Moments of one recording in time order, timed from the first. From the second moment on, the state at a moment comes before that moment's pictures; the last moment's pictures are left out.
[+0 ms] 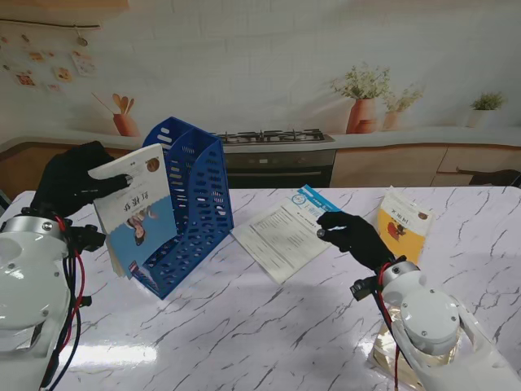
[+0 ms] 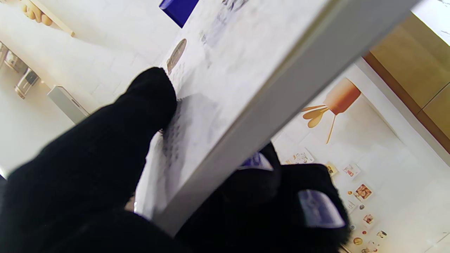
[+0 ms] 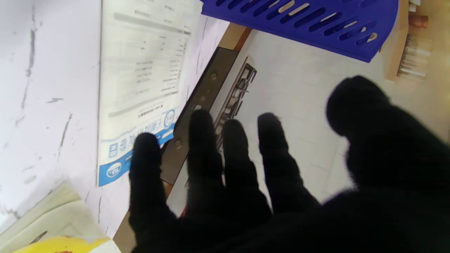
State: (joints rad) left arm 1.74 -1.14 -1.66 -2.18 0.46 0.29 0.01; right arm -1.70 -1.15 1.38 -1.78 -0.03 0.05 0.05; left_hand 0.74 -0.71 0.85 -0.11 0.70 0.14 1.34 1.17 1.21 0.12 0.84 0.72 1.26 0.04 1.45 0.76 1.06 0.08 1.78 0.59; right_hand 0.59 -0.47 0.67 -0.14 0.59 0.11 0.35 0.72 0.58 0.15 0.46 0.45 0.70 0.13 0.33 0.41 0.15 0.48 1.01 0.66
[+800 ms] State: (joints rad) left arm 1.55 -1.14 -1.61 -1.87 0.41 0.15 0.07; right arm -1.69 -1.14 1.36 -1.78 -0.03 0.07 0.06; left_hand 0.74 -0.71 0.85 -0.11 0.70 0.14 1.34 1.17 1.21 0.12 0.84 0.73 1.26 0.04 1.45 0.76 1.06 0.08 1.78 0.59; right_hand 0.60 -0.45 0.64 -0.14 0.59 0.11 0.35 0.72 0.58 0.15 0.46 0.45 0.70 0.13 0.32 0.41 0.14 0.48 1.00 0.64
